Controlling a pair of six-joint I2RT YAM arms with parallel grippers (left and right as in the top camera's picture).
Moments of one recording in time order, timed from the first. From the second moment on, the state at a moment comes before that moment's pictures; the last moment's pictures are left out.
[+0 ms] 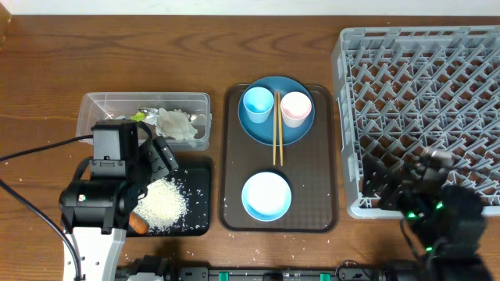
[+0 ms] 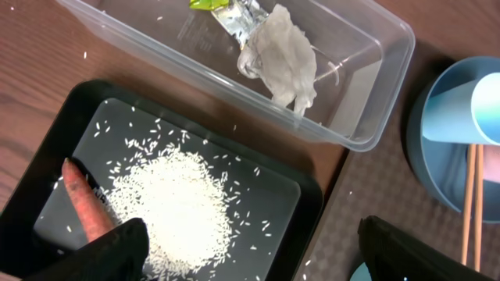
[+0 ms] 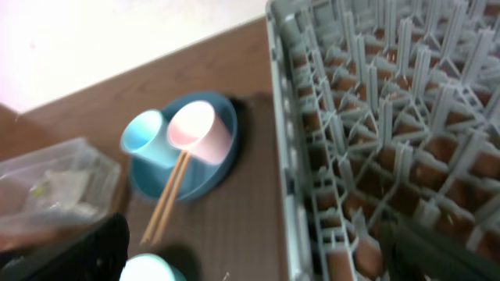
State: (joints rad) left arm -0.03 0.97 1.03 -1.08 -0.06 -0.51; right arm 0.02 0.51 0.73 -0.74 -0.21 0.39
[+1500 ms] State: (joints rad) left arm -0.03 0.99 1.03 -1.08 -0.05 -0.51; right arm 0.49 1.76 1.19 -0.71 -0.31 0.62
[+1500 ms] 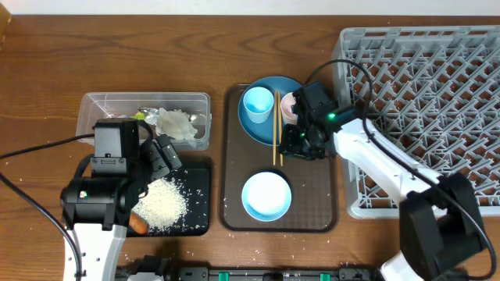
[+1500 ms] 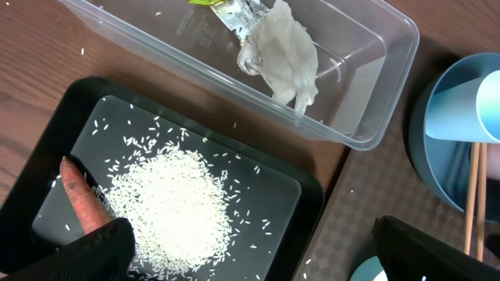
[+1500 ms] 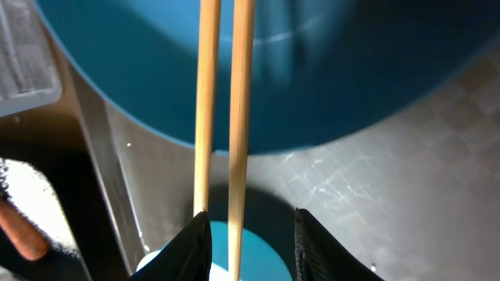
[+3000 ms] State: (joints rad) left arm -0.03 0.99 1.03 -1.08 -0.05 -0.51; right arm 0.54 1.56 1.26 -0.78 -0.26 0.61
